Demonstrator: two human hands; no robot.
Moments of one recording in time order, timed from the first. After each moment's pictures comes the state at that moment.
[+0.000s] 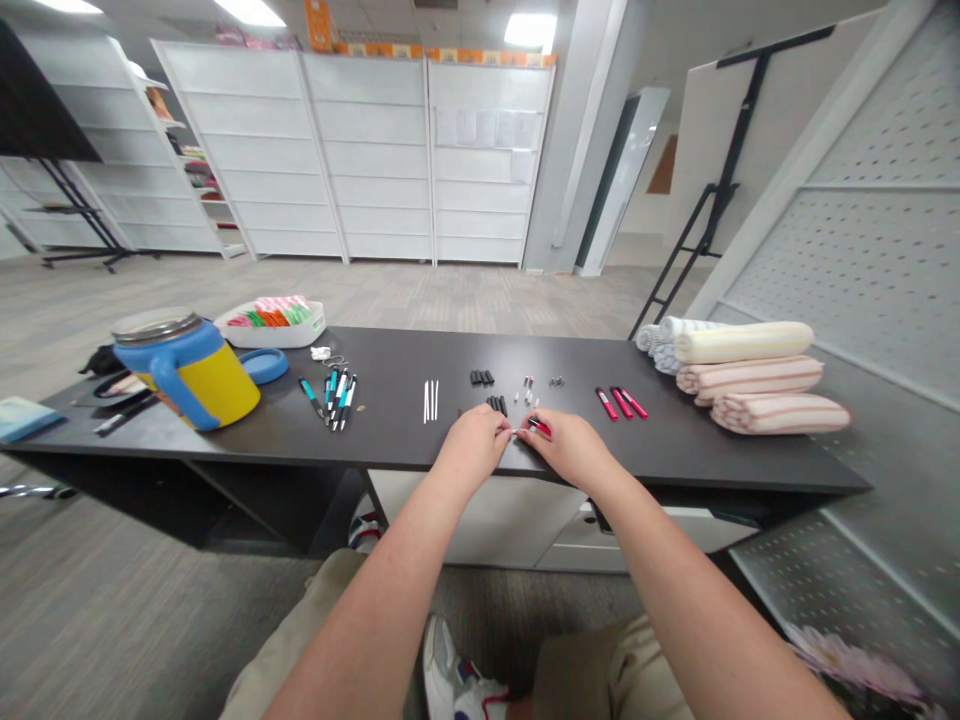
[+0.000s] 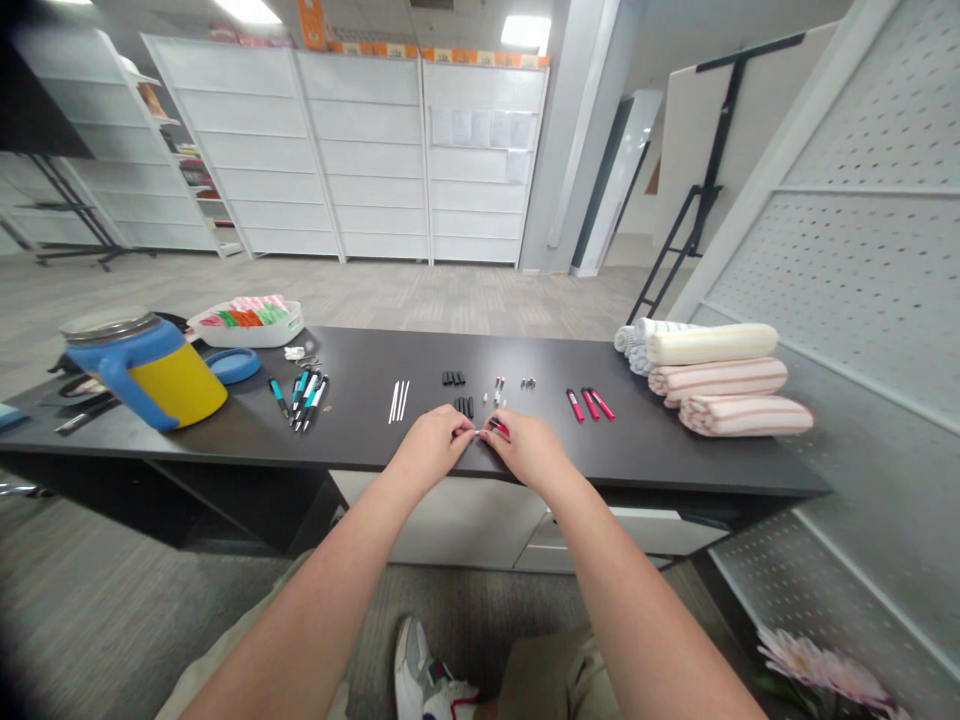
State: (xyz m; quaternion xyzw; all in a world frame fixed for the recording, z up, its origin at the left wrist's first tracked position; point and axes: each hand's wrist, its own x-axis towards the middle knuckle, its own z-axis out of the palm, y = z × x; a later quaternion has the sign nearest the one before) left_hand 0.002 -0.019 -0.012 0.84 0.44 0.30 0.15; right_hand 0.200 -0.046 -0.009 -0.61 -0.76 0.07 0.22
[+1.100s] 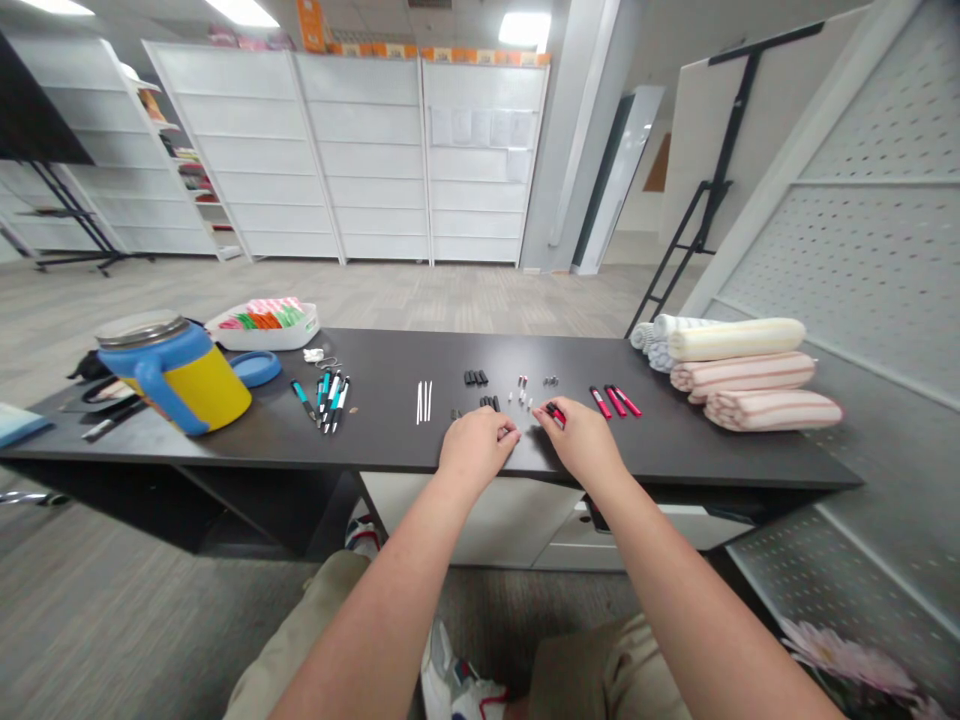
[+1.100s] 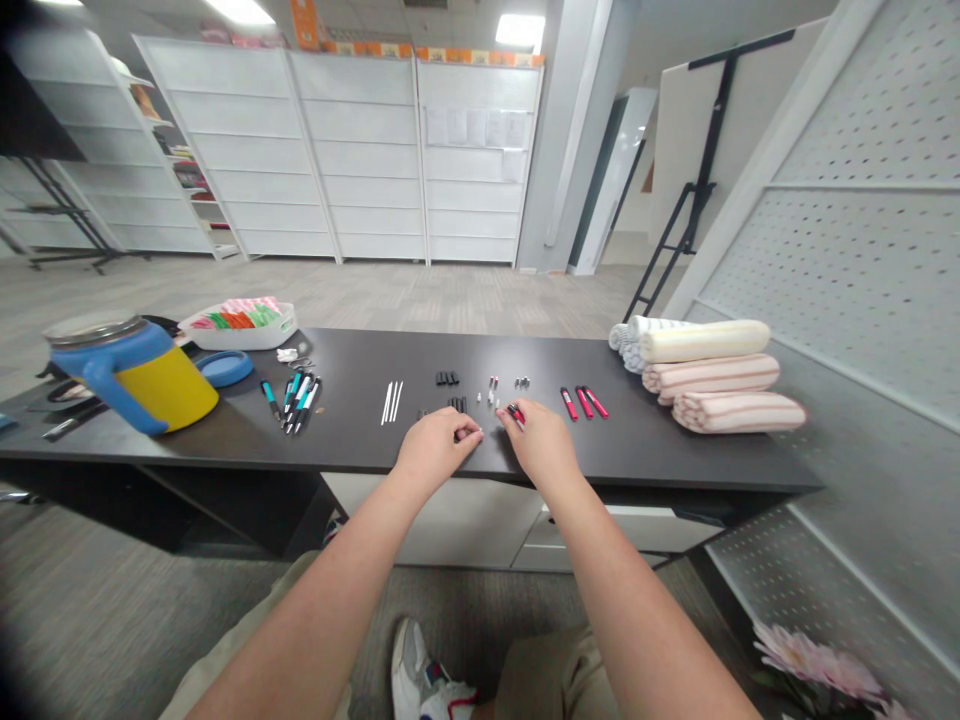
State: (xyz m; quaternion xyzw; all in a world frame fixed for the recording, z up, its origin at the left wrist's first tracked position) left_hand 0.019 -0.027 -0.009 0.83 0.48 0.26 0.13; right_hand 0.217 -0.042 -0.014 -0.66 -0.68 0.00 0.32
